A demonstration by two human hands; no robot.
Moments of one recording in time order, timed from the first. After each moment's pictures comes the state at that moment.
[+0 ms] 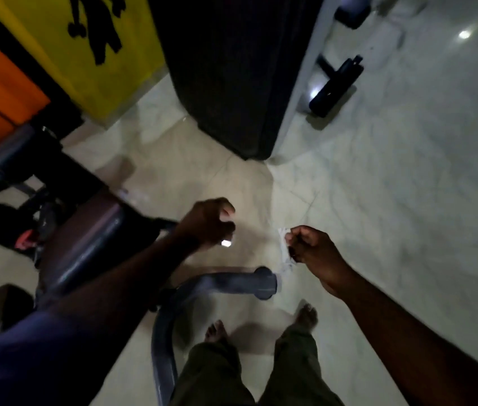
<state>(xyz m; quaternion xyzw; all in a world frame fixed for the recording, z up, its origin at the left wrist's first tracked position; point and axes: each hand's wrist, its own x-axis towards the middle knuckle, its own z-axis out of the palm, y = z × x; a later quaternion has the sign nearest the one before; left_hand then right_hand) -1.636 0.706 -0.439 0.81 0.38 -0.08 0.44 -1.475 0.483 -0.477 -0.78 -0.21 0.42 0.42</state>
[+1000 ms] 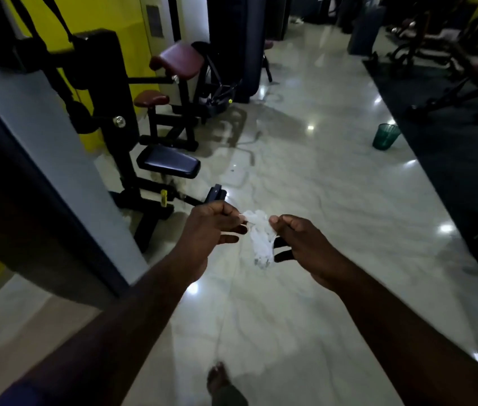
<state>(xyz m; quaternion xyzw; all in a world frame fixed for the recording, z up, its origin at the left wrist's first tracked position) -1.085 0.568 -0.230 0.66 0.18 0.09 0.72 -0.998 0.382 -0.239 -0.73 -0.19 0.27 0.59</state>
